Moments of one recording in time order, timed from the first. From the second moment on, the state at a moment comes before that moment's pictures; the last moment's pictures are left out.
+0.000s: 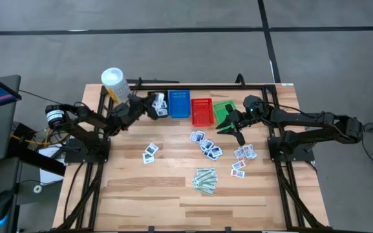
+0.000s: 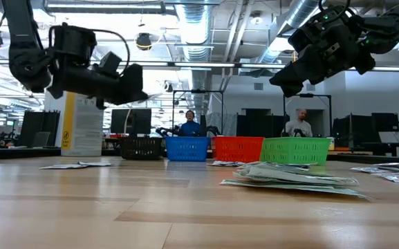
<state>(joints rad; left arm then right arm) 0.44 1.51 0.22 1.30 -0.38 -0.14 -0.43 1.08 0.44 0.22 -0.62 -0.14</state>
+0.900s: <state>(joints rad) 0.47 1.50 0.22 1.27 -0.25 -0.14 -0.43 1.08 0.44 0.22 -0.62 -0.13</state>
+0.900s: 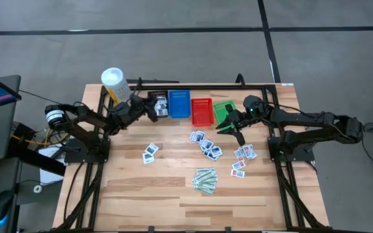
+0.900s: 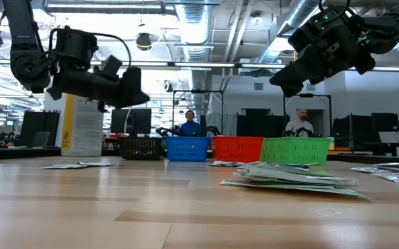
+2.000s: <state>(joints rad) -0.03 1.38 0.04 0.84 -0.16 -0.06 -0.43 1.23 0.44 0.30 -0.62 -0.11</state>
